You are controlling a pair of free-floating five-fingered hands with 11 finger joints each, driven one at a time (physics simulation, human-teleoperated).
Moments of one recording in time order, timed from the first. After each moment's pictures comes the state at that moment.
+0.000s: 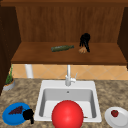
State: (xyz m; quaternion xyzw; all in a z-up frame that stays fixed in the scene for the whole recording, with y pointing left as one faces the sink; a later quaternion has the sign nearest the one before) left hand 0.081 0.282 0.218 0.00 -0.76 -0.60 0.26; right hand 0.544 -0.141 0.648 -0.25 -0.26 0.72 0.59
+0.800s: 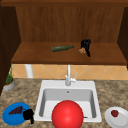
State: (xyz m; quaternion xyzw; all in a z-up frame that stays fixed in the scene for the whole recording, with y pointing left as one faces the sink) left hand 0.081 0.282 0.218 0.00 -0.76 -0.60 0.26; right hand 0.521 -0.146 0.605 -0.35 -0.31 0.71 0.53
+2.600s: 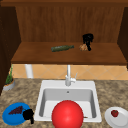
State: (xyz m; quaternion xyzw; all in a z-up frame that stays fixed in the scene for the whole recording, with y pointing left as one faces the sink) left hand 0.081 0.282 0.218 0.00 -0.76 -0.60 0.26; right hand 0.421 -0.147 0.684 -0.46 -0.41 0.61 0.50
